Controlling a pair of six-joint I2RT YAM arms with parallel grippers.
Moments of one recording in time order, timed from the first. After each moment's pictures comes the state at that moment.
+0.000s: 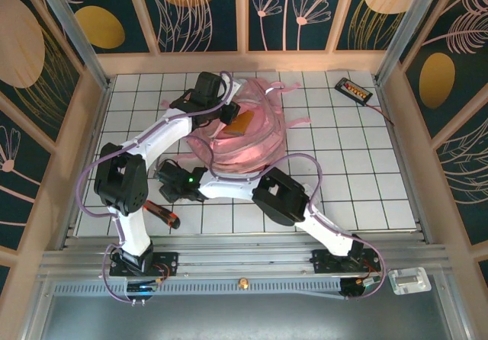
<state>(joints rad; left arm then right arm) -0.49 1.86 1.55 -0.38 0.18 0.04 1.22 2.40 1.87 -0.39 0.19 0.33</state>
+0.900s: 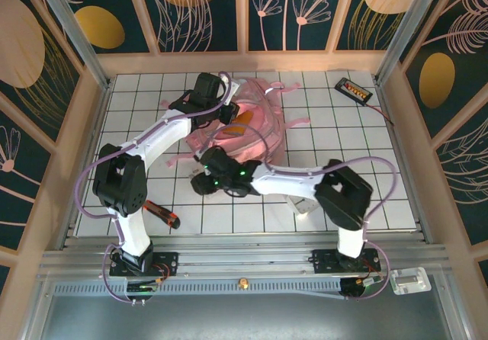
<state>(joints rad) -0.49 1.85 1.53 -0.37 0.18 0.01 1.10 1.81 1.21 -0.15 -0.05 0.47</state>
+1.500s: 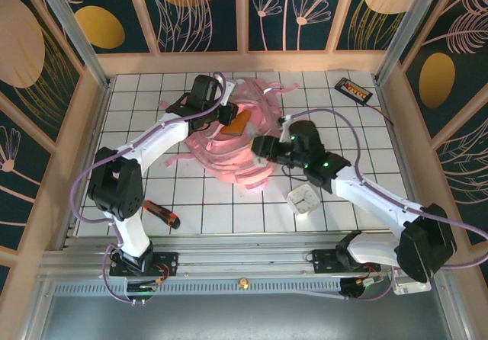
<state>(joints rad) -0.49 1.80 1.46 -0.32 0.20 -0.10 0.62 1.22 0.83 -0.06 -0.29 0.87</state>
